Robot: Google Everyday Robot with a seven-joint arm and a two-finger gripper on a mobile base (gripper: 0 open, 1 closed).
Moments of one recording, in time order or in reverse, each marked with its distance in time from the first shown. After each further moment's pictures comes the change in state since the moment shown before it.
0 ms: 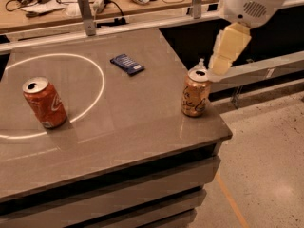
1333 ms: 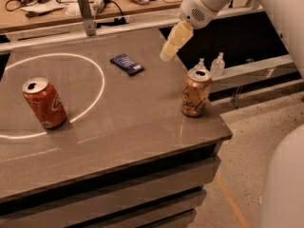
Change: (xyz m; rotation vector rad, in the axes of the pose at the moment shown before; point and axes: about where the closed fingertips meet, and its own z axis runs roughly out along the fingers) arm -0.096 -0.094 0.113 -0.067 -0.306 0.065
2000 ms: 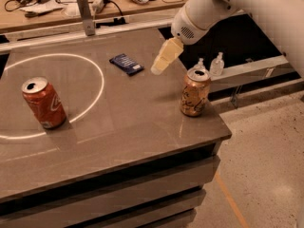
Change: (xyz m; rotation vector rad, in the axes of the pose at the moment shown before) arm 0.004 0.024 0.030 0.047 -0.003 0.029
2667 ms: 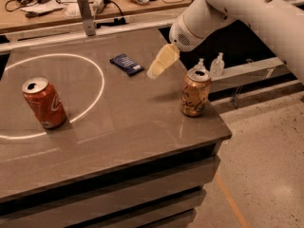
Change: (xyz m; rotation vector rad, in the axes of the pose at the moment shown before) arm 0.005 0.008 0.014 0.008 -0.012 0.079
